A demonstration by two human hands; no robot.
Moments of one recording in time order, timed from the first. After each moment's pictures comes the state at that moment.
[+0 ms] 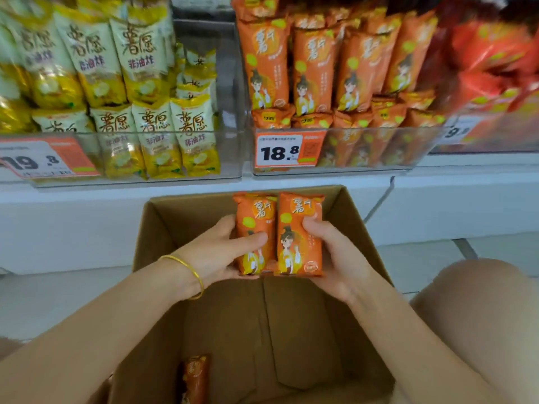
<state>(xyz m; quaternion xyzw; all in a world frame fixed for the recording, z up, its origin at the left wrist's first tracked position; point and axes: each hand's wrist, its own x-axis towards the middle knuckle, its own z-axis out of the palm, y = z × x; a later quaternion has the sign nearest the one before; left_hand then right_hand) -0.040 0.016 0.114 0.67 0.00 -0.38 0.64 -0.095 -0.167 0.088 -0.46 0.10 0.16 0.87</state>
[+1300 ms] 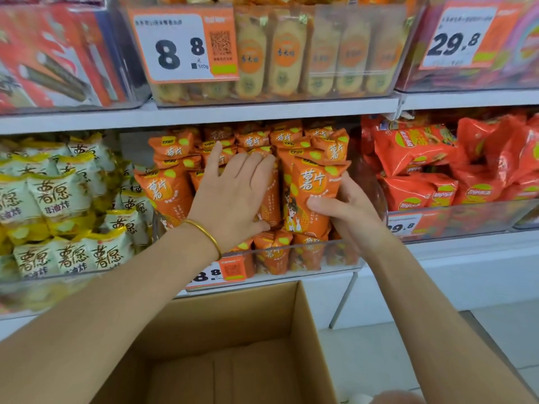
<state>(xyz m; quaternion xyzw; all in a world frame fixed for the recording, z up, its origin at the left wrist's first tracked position) 0.091 -0.158 0.237 0.87 -0.38 0.30 -0.07 0.027 -0.351 0.211 -0.67 -0.07 -0.11 0.74</state>
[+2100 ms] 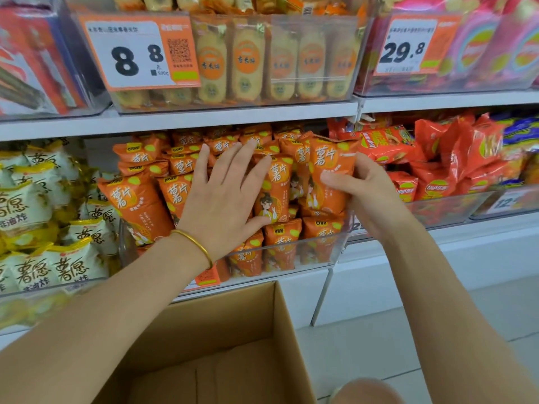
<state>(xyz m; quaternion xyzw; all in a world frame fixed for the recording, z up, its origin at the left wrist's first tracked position) 0.075 -0.184 0.238 0.86 -0.39 0.34 -0.03 0.008 -0.404 0.241 -0.68 0.00 -0.18 0.71</state>
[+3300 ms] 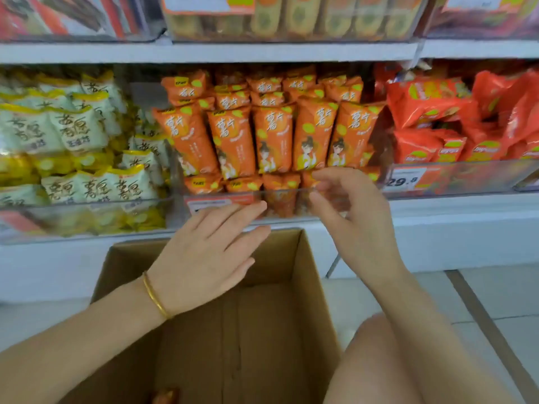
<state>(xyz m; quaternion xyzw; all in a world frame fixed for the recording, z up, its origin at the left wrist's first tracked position) -0.010 -0.083 0.183 0.81 -0.51 0.28 0.01 -0.065 -0.300 0.212 -0.86 0.03 -0.28 0.42</state>
